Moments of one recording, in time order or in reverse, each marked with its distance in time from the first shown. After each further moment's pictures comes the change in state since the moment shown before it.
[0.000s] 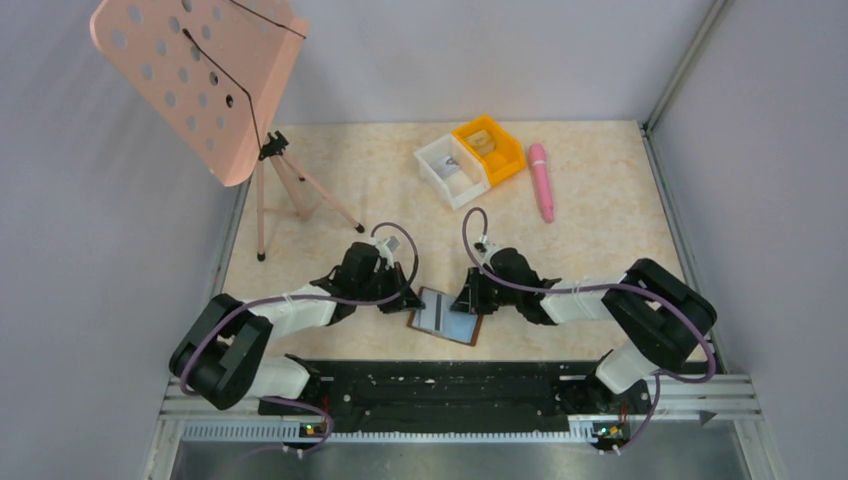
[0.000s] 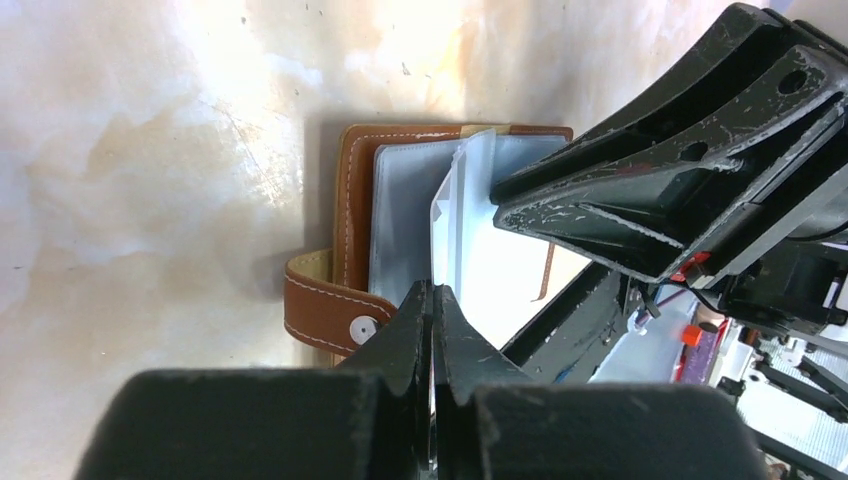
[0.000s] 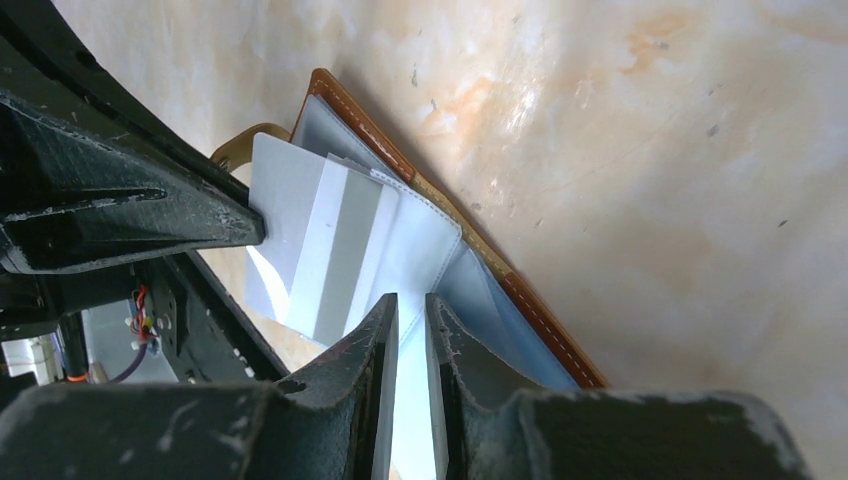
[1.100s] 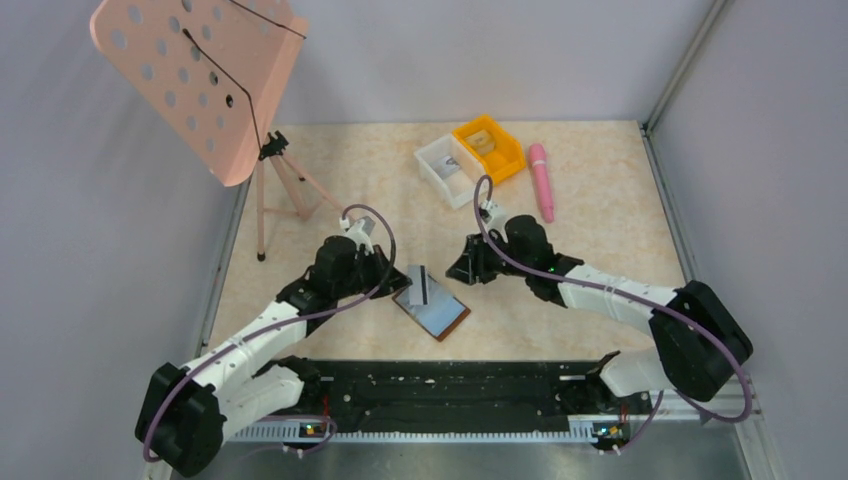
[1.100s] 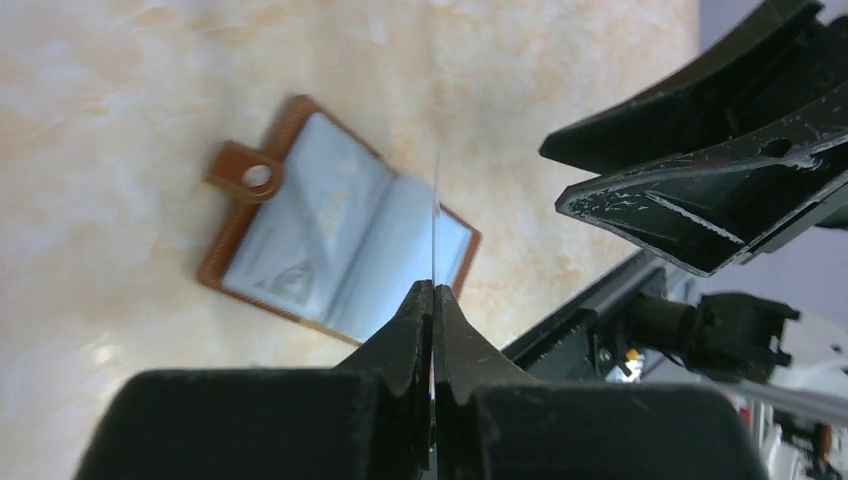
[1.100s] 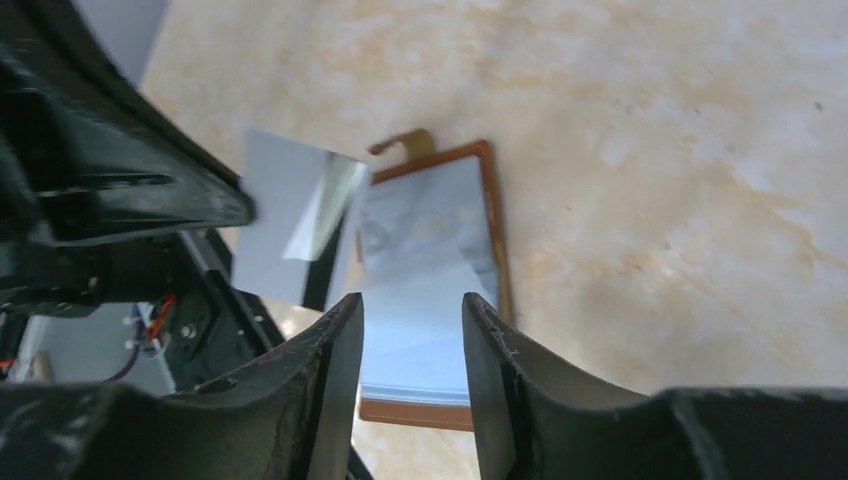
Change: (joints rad) left arm 0.020 -0.365 0.077 -0.290 -0.231 0.016; right arm -0.095 -0.159 0.174 -0.197 -0.046 -0.263
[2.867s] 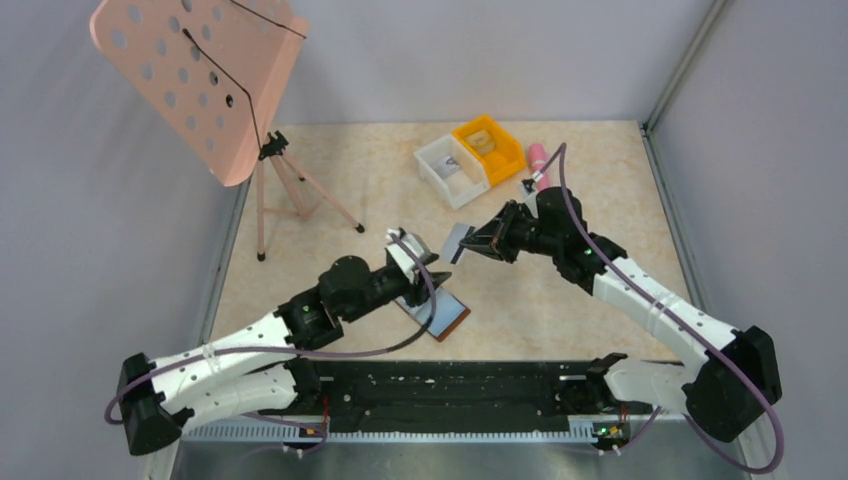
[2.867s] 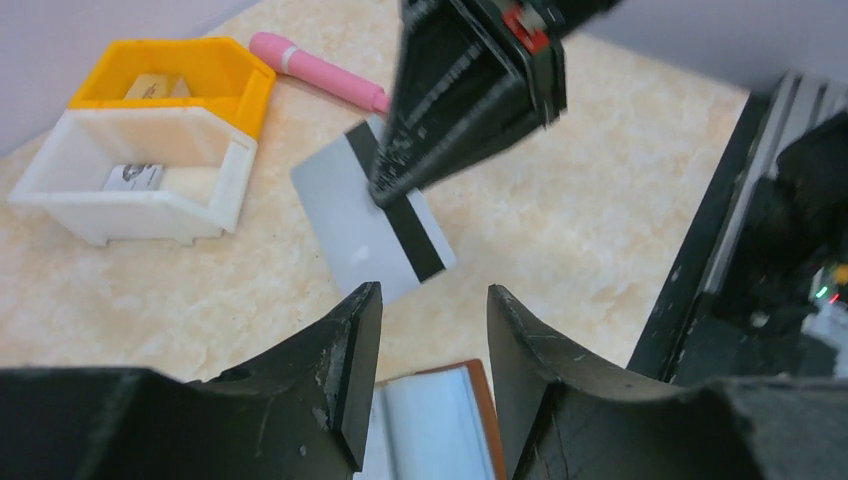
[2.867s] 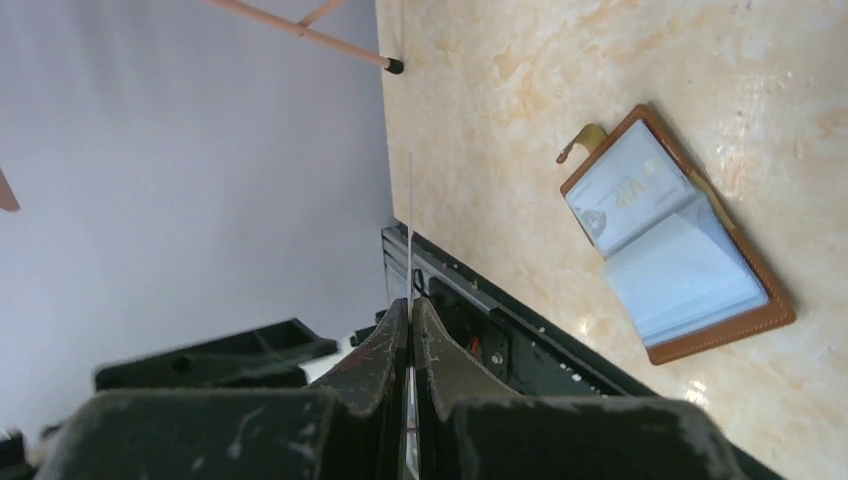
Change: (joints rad) left arm -0.416 -0.143 0.154 0.231 -0.225 0.707; right arm -0.102 -0.221 0.202 -0.311 -0.089 0.658
